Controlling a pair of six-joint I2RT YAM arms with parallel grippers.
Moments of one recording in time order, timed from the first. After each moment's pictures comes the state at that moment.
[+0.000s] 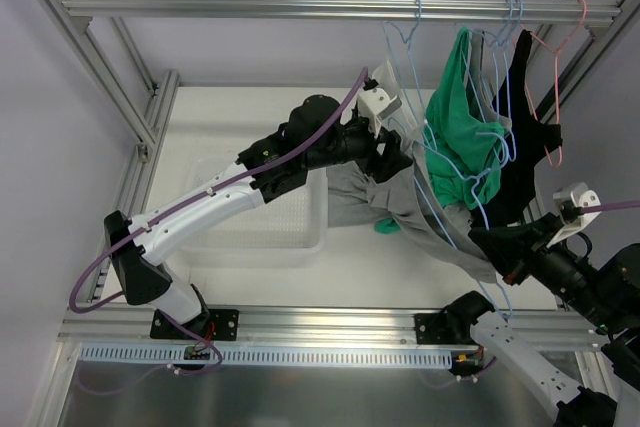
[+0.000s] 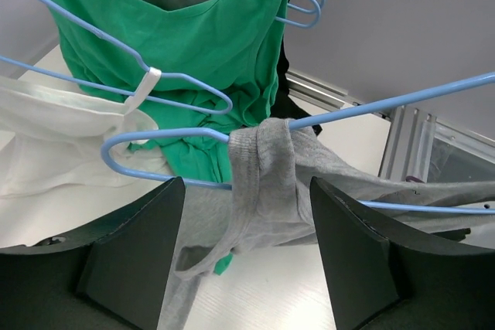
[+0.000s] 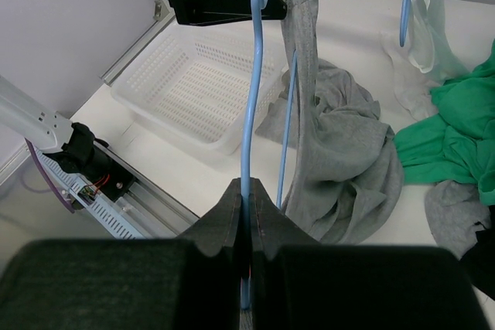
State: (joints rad) left arm -0.99 1.56 1.63 -0.24 0.18 -0.11; right arm 0.55 0.48 1.48 -1.16 -0.14 0.24
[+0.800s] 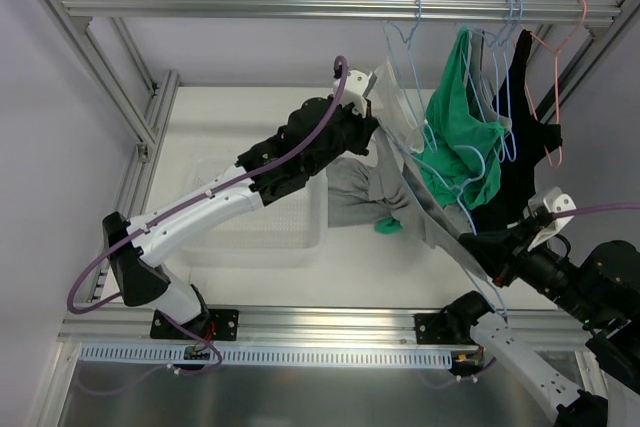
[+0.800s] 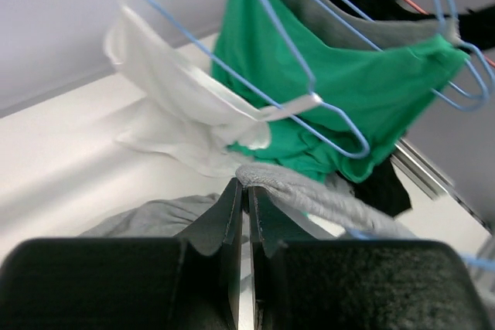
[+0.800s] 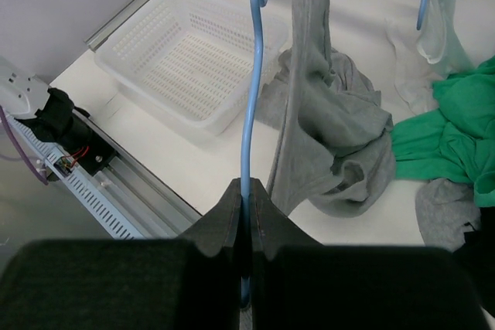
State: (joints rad) left arm -1.00 1.55 1.61 -0.21 -0.24 -0.19; right arm 0.55 0.45 1.37 -1.14 -0.16 0.16
